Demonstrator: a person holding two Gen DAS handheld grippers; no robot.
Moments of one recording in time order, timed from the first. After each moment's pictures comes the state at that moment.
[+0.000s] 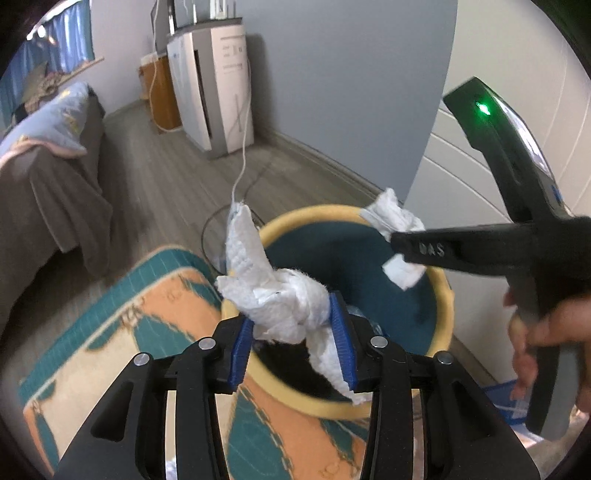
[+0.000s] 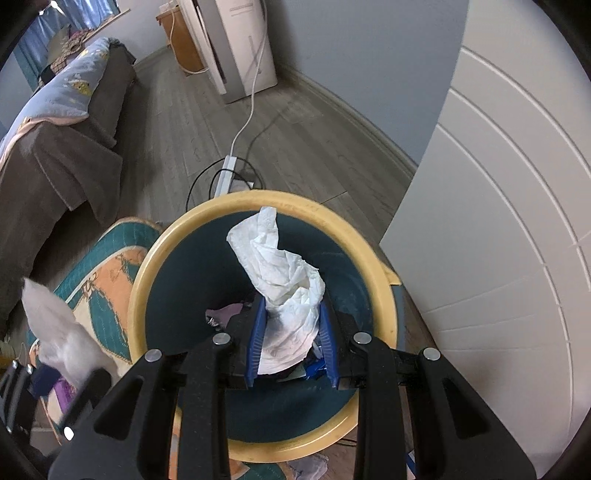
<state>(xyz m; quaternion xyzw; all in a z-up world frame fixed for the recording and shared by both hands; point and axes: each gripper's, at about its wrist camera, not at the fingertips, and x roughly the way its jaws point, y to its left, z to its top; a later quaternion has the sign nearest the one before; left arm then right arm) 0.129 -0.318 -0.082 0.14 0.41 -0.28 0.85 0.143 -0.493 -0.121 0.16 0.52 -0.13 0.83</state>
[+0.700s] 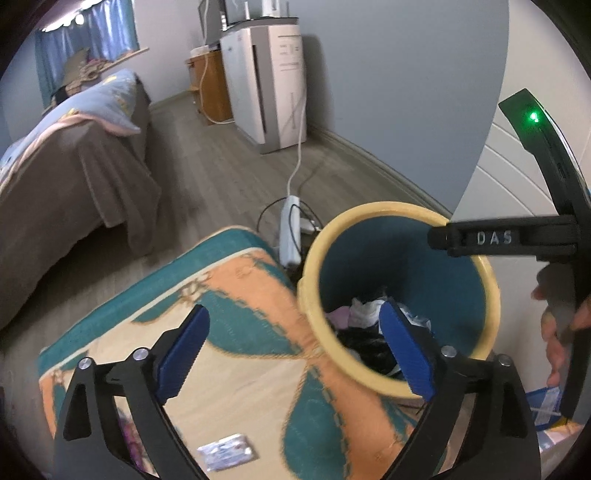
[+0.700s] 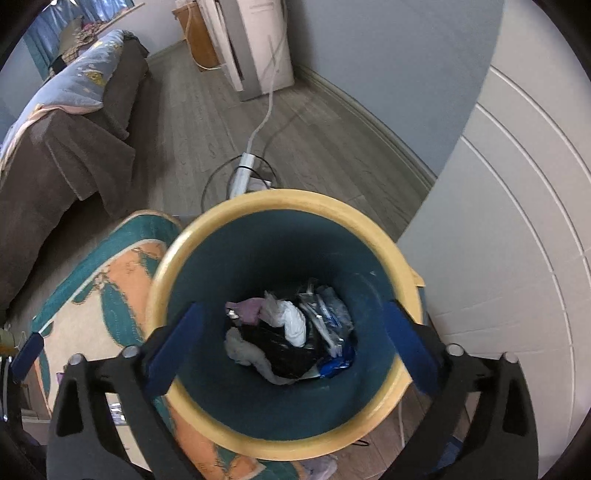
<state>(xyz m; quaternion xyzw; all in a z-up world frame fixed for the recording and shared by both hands) 0.133 -0.254 -0.082 0.13 0.42 -0.20 0.88 0.152 -0.465 -0.114 0.15 0.53 -0.11 0.83</state>
